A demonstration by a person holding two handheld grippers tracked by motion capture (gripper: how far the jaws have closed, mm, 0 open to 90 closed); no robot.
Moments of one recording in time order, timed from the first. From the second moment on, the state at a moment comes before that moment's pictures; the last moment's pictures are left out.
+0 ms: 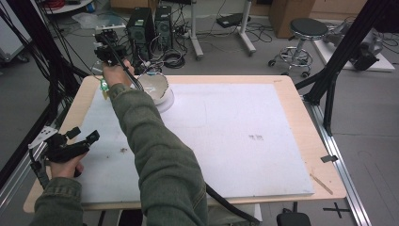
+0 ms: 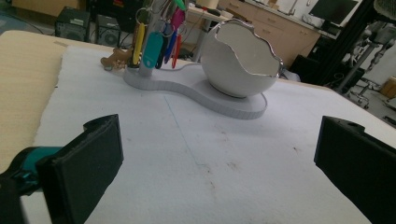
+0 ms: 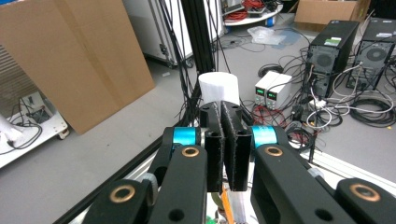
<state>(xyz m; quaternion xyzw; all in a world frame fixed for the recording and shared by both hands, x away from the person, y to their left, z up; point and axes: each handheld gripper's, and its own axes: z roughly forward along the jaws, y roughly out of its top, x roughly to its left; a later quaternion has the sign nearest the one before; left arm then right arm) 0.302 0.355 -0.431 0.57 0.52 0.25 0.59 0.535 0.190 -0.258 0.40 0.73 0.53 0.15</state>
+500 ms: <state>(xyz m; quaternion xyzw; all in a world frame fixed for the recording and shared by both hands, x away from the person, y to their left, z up) 0.303 0.354 -0.431 0.57 0.52 0.25 0.59 0.543 0.159 -0.260 0.40 0.74 0.53 0.10</state>
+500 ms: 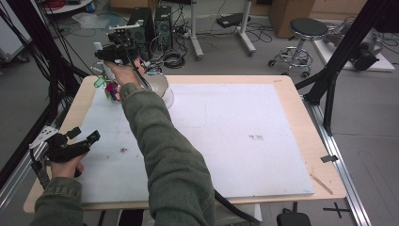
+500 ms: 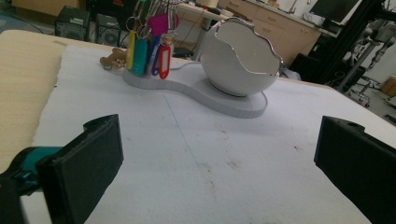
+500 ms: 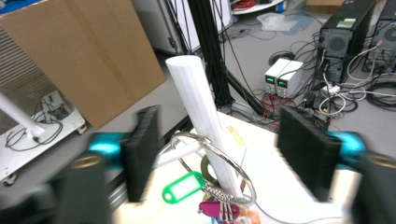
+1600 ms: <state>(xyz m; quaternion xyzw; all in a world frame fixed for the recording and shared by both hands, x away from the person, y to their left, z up) 0.301 0.351 -0.429 0.57 0.52 0.25 0.59 0.519 0.070 -0.266 0.41 0.75 0.50 0.12</state>
